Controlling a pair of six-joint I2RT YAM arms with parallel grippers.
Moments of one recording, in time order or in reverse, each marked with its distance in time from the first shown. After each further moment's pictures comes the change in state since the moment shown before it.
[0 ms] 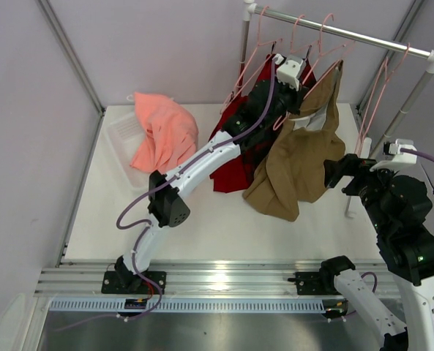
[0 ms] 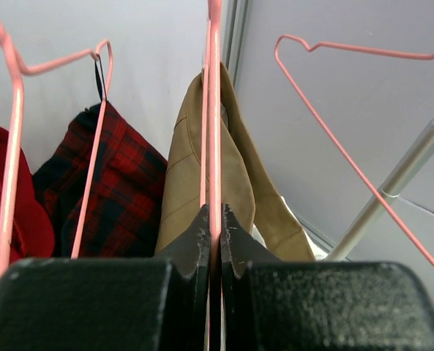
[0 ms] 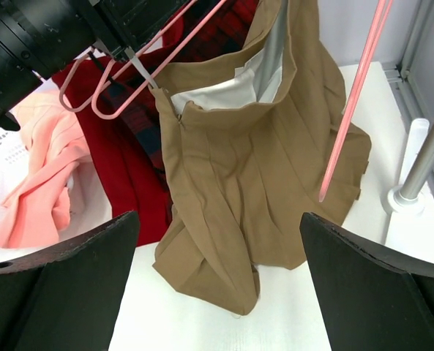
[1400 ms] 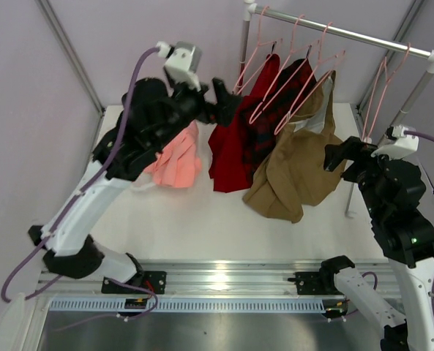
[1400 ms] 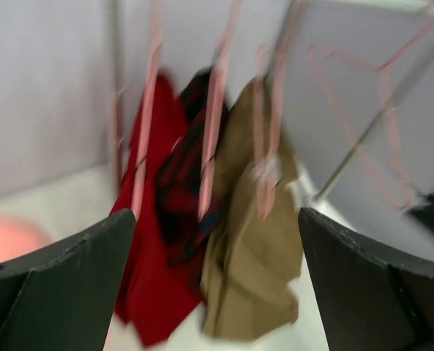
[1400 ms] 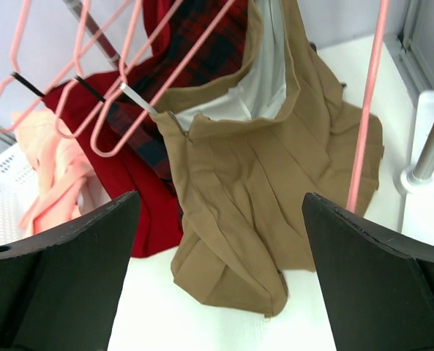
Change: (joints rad) left arm 0.033 -0.822 -0.449 -0.443 -0.082 -0.061; right arm 0.000 0.102 0.037 0.061 0.088 0.101
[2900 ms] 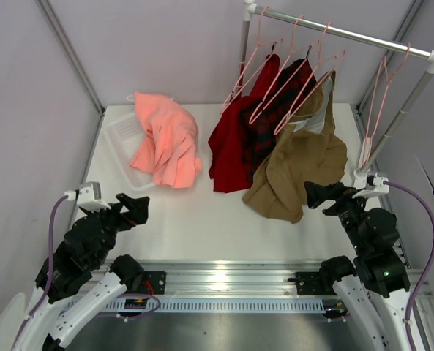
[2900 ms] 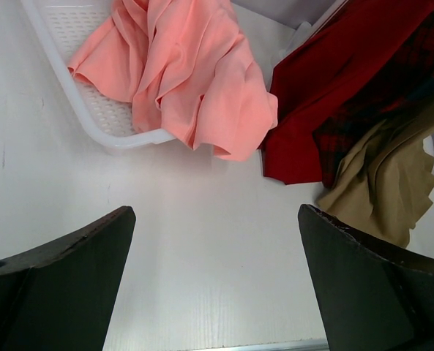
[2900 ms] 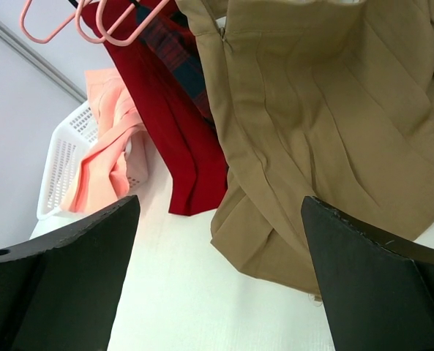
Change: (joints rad) left arm 0.172 -1.254 -1.261 -0.312 -0.356 -0.405; right arm -0.002 -0.459 -0.583 0.221 -0.232 0.149
